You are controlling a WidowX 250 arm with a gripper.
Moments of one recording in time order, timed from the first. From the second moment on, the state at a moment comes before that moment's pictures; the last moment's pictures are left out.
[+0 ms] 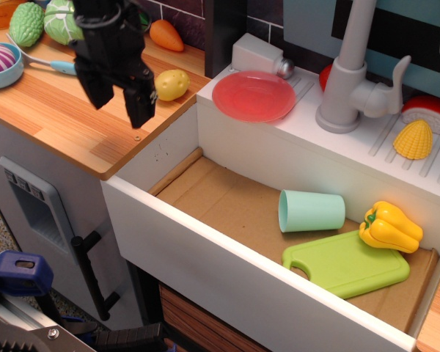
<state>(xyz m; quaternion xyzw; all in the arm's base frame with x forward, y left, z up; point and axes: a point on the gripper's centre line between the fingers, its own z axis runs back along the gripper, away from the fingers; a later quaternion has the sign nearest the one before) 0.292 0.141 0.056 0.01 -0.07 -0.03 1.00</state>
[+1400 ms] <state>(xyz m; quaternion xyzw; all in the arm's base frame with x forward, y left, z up) 0.382 0.168 0.029 -0.02 -0.12 -0.11 0.99</state>
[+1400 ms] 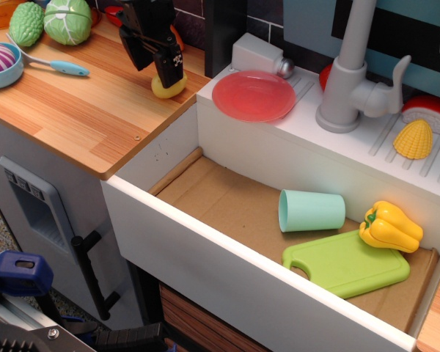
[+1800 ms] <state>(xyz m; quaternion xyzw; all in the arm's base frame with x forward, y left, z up) 0.384 0.166 0.017 -0.04 -0.11 -0.10 0.99</state>
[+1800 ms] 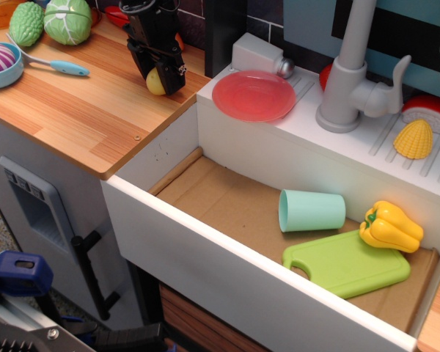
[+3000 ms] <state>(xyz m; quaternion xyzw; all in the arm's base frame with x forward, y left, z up) 0.386 0.074 0.056 0.08 -0.12 -0.16 0.98</state>
